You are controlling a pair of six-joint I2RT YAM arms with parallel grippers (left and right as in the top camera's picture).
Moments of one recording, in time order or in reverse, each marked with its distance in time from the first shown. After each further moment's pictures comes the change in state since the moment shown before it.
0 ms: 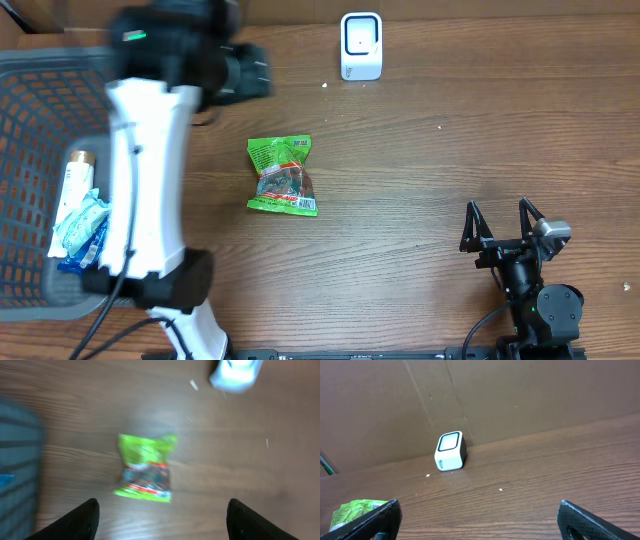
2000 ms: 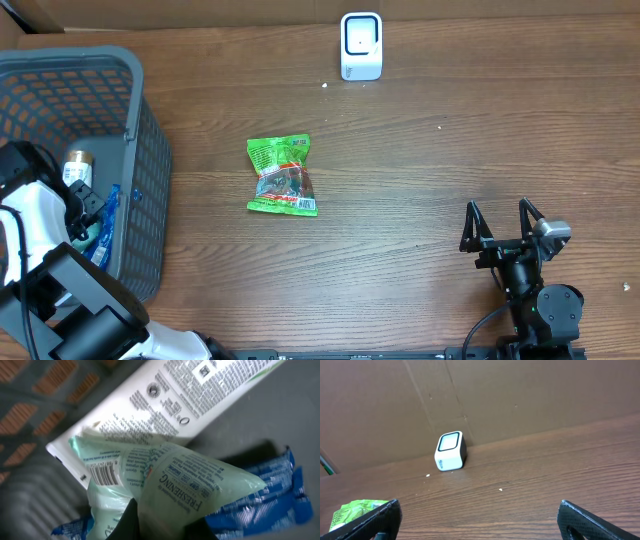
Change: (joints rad) left arm 0.887 -0.168 -1.219 0.848 -0.185 0.236; right arm 0.000 0.000 0.000 0.000 0.000 0.000
